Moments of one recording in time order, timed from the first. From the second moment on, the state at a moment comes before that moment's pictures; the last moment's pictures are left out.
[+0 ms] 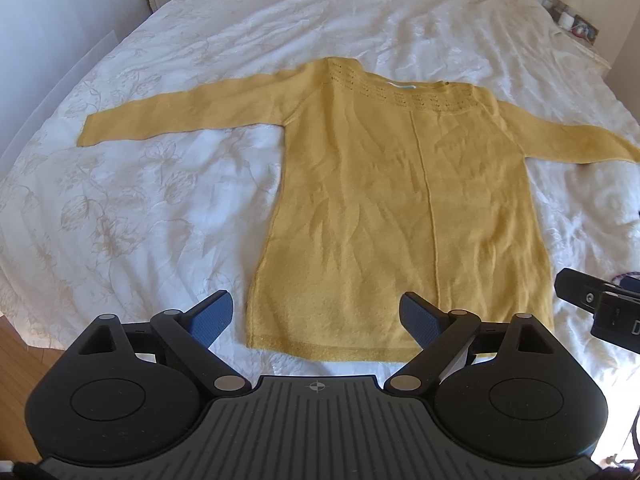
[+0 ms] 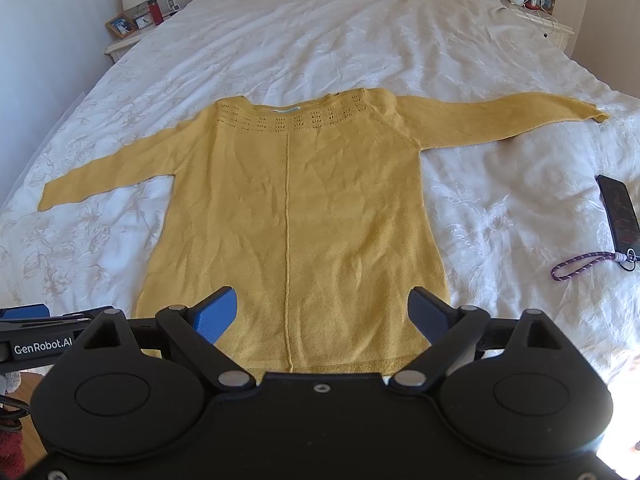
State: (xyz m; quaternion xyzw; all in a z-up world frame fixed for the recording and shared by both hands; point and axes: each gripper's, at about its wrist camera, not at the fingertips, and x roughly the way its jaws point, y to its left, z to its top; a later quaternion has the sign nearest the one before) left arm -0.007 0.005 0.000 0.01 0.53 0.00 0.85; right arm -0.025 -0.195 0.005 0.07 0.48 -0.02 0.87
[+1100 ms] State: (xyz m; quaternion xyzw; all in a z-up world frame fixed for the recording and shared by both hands) left arm 0.010 0.001 -0.009 0.02 0.54 0.01 0.84; right arm -0.007 -0.192 0.003 0.07 0.49 0.00 0.87
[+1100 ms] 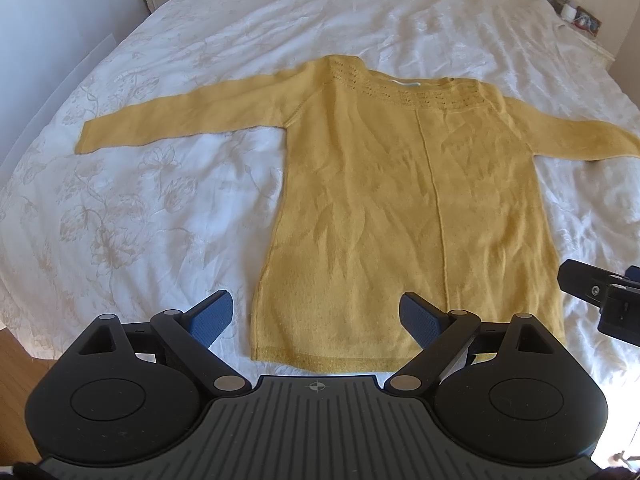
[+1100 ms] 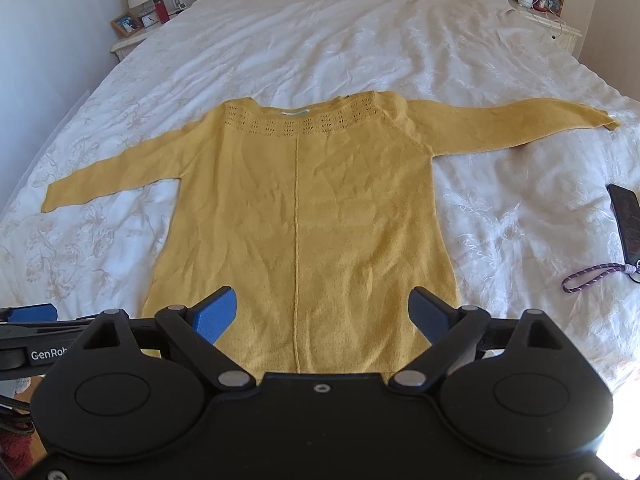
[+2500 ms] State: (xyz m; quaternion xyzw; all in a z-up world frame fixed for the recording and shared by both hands) left arm 0.170 -0.164 -0.031 0.02 0.56 0.09 0.82; right arm 0.249 -0.705 -0.068 0.15 0.50 -0.17 0.84
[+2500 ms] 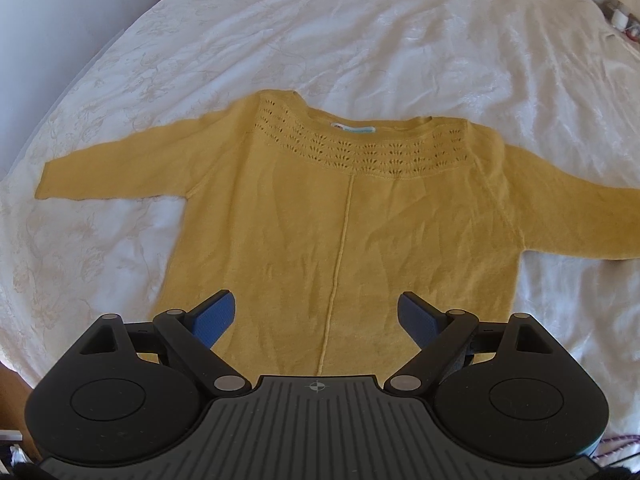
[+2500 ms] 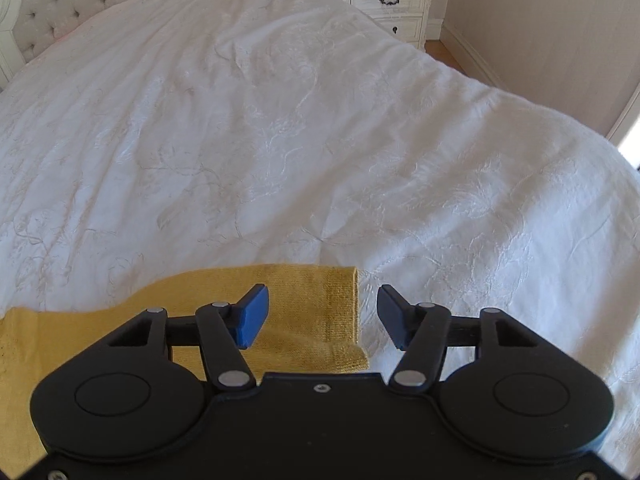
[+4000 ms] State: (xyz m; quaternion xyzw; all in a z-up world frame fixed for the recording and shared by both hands) left arm 0.174 0.046 -0.073 0.03 0.56 0.08 0.83; right arm 0.337 -0.271 0.006 0.25 0.42 0.20 0.85
